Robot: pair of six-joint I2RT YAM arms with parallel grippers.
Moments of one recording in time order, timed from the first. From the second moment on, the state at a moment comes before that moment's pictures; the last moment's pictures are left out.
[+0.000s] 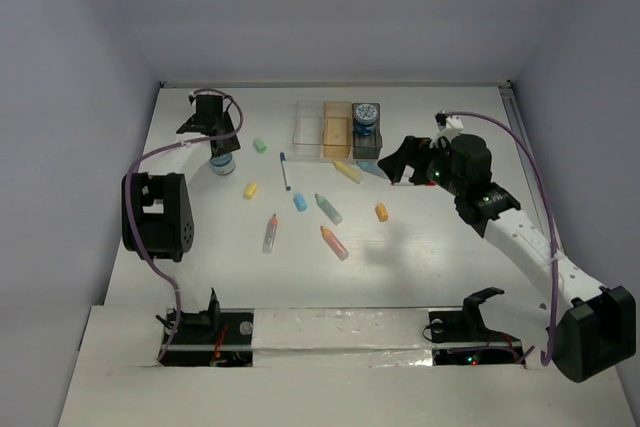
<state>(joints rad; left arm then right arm) -0.05 1.78 1.26 -0.33 -0.26 -0.33 0.37 1.07 0.80 -0.04 -0.23 0.45</state>
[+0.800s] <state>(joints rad) -0.62 1.90 1.94 -0.43 -0.18 -0.36 0.37 0.90 0.72 -0.10 -0.01 0.49</state>
